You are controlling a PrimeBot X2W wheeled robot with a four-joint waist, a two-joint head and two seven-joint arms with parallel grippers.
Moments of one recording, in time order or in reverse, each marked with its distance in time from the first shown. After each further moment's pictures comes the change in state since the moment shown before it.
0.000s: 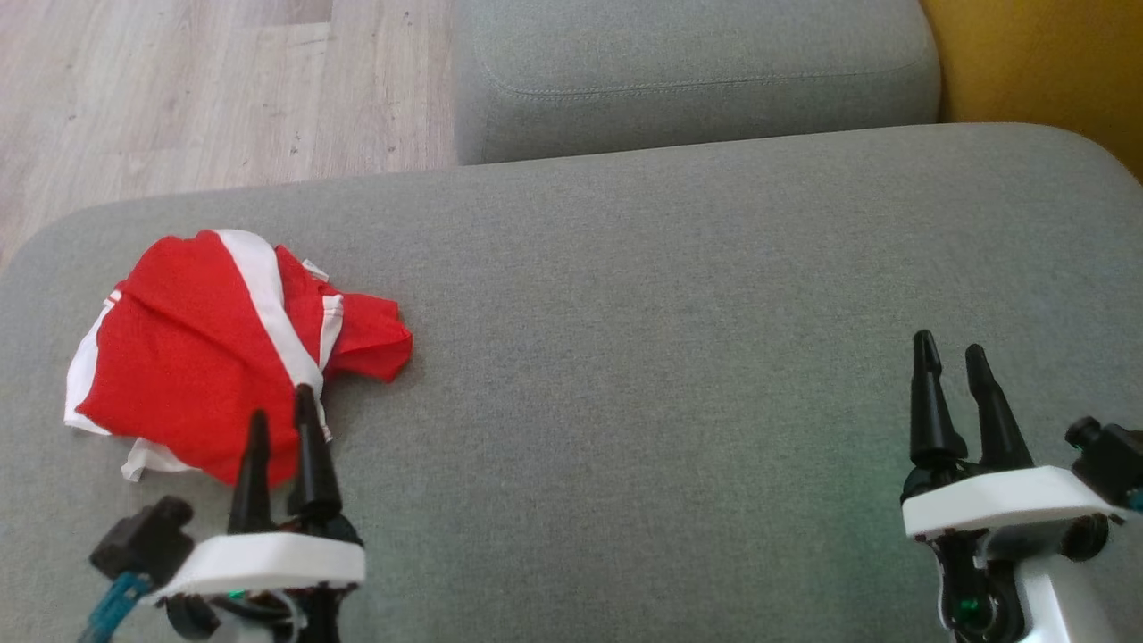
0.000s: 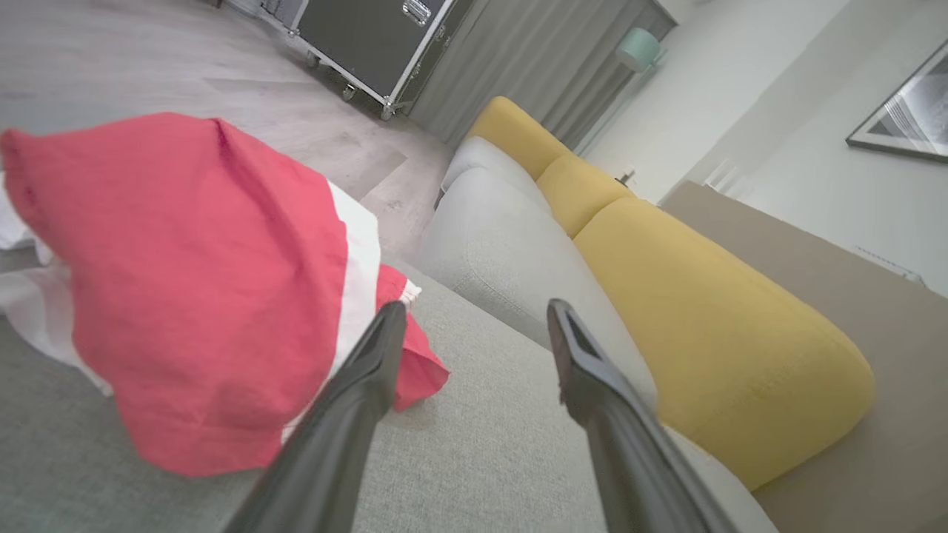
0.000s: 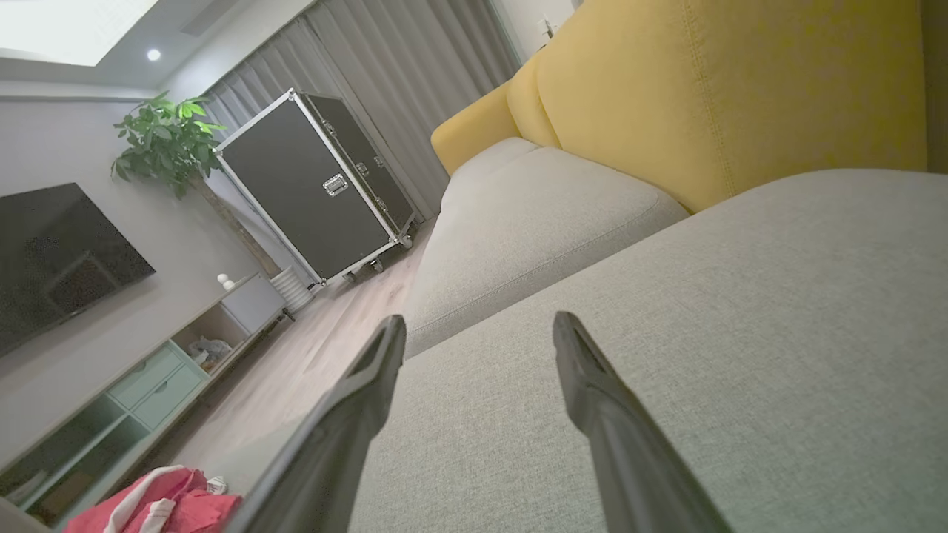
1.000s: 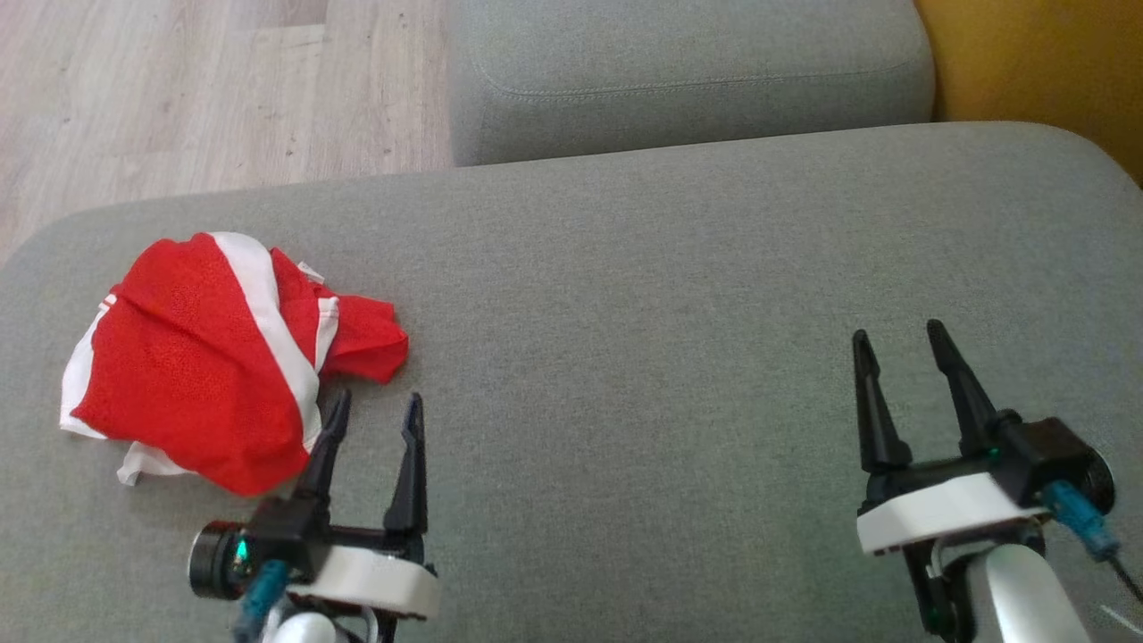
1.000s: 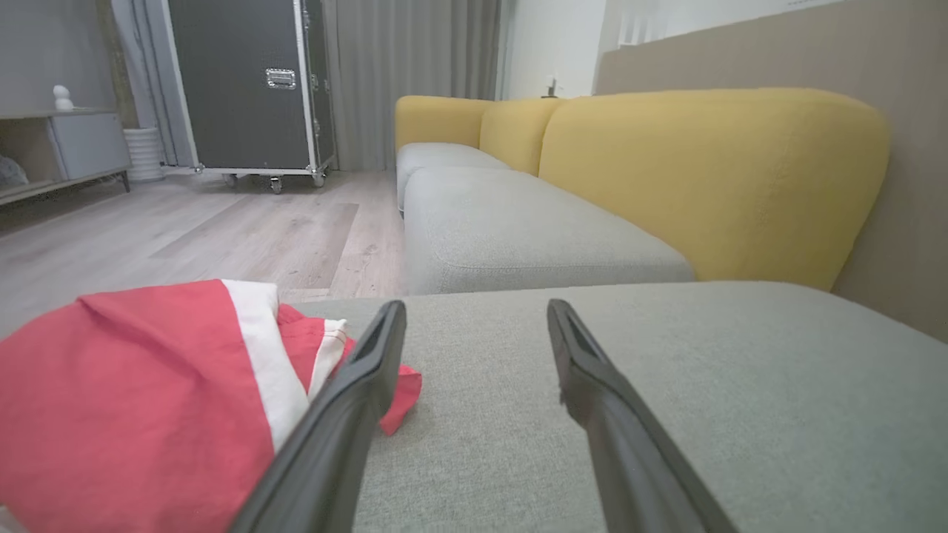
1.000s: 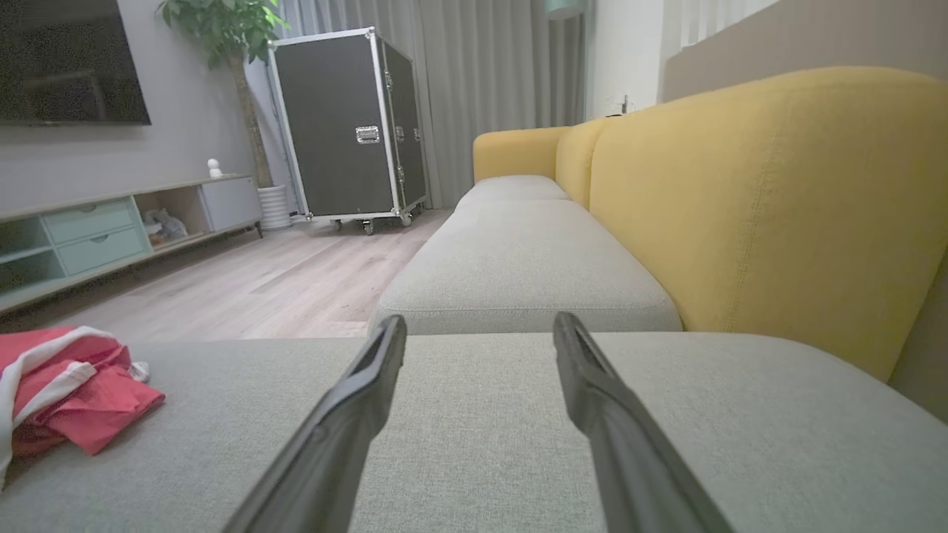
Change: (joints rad) left arm -0.044 0.096 -0.236 0.040 0.462 0.135 -0.088; right arm -0.006 -0.001 0.050 -0.026 -0.465 0.000 -0.087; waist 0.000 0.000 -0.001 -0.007
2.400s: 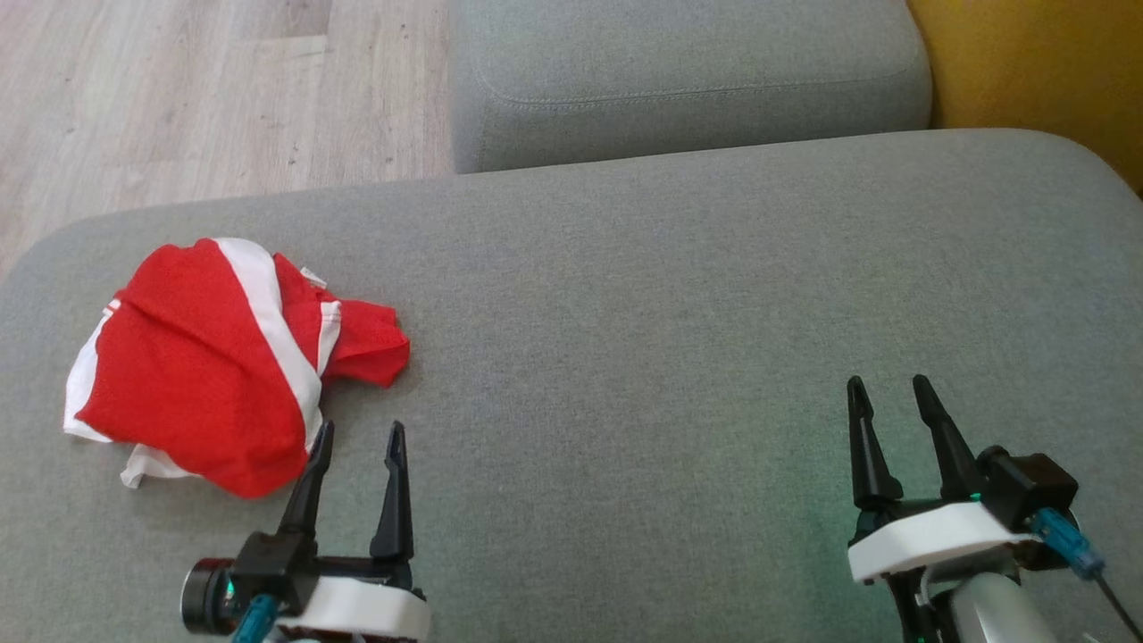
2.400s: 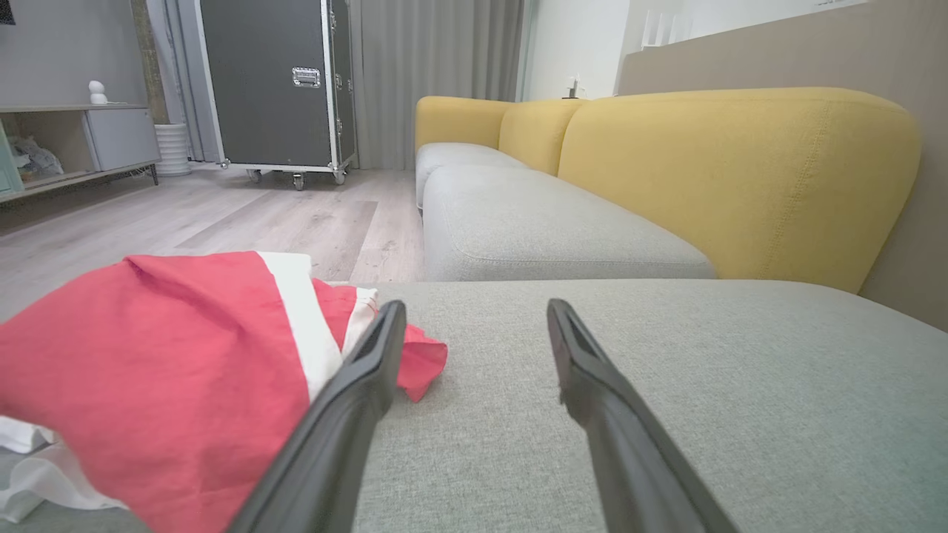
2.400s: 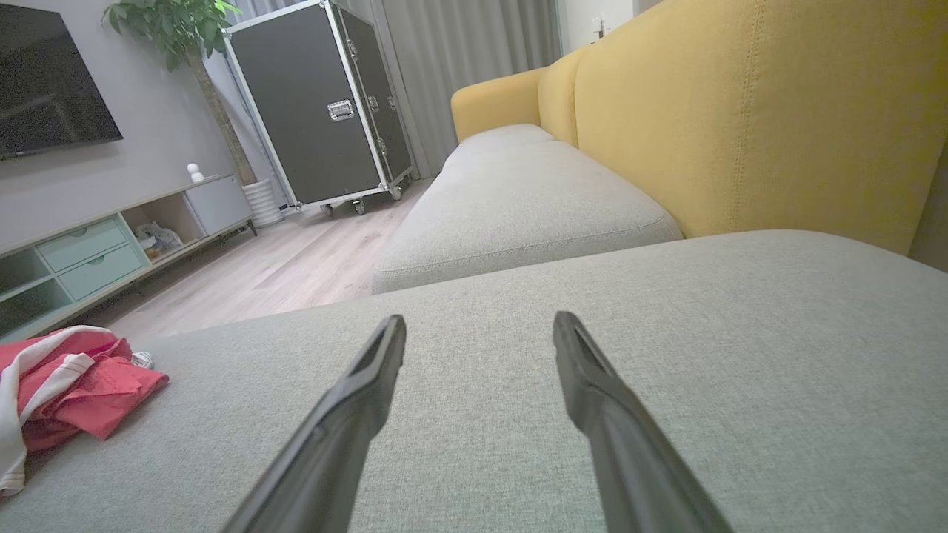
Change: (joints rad) left arm 0.045 -0.076 0.116 0.088 0.100 -0.056 -0.077; right arm -0.012 -0.002 0.022 0.206 0.124 0.000 -0.075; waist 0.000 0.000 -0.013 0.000
